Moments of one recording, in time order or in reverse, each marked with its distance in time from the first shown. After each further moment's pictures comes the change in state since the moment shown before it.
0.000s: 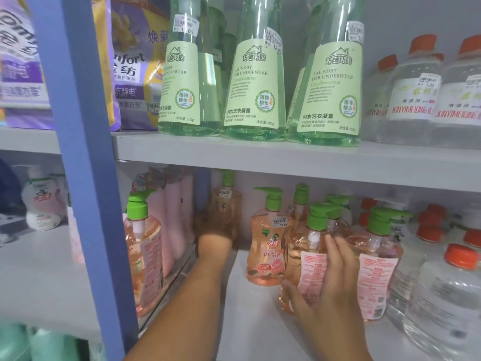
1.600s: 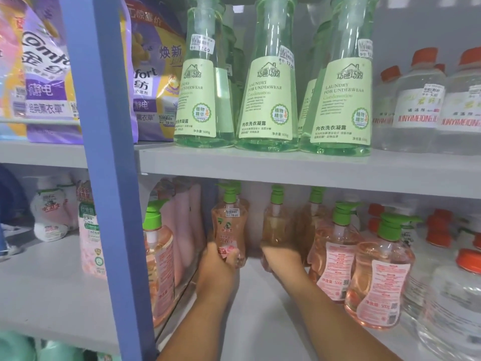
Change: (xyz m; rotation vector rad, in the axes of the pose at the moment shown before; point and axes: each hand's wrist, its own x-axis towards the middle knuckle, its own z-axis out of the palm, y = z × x) left_hand -0.069 -0.004 -0.054 0.118 -0.118 0.088; right_hand 0.081 0.002 0.133 0.371 -0.488 0.859
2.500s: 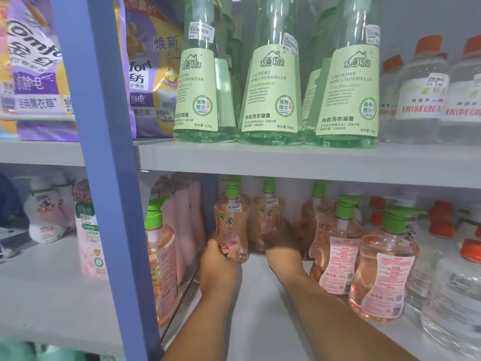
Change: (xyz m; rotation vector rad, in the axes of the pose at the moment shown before) left_hand 0.023 -0.025 0.011 -0.044 0.099 -0.047; right_hand 0.042 0.003 0.017 -0.338 0.171 -0.328
